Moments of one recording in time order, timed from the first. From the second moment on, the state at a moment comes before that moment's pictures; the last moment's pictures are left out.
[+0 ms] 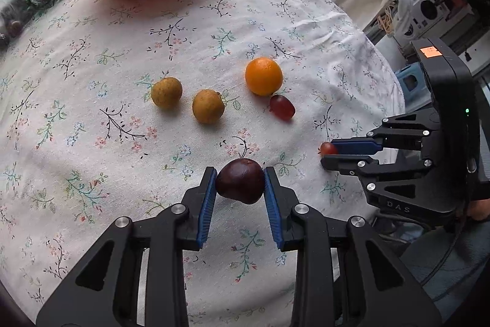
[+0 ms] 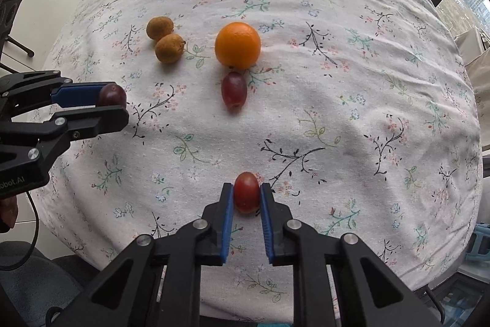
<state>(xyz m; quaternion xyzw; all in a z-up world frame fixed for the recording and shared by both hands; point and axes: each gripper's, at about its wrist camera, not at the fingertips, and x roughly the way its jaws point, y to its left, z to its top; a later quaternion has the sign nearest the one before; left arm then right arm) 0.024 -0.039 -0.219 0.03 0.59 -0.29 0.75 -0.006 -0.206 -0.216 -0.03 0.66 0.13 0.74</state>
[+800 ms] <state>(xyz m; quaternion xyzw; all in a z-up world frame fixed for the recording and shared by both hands) 0.109 0.015 -0.177 -0.02 0.56 -0.21 0.80 0.092 -0.309 -0.184 0.13 0.63 0.07 0.76</state>
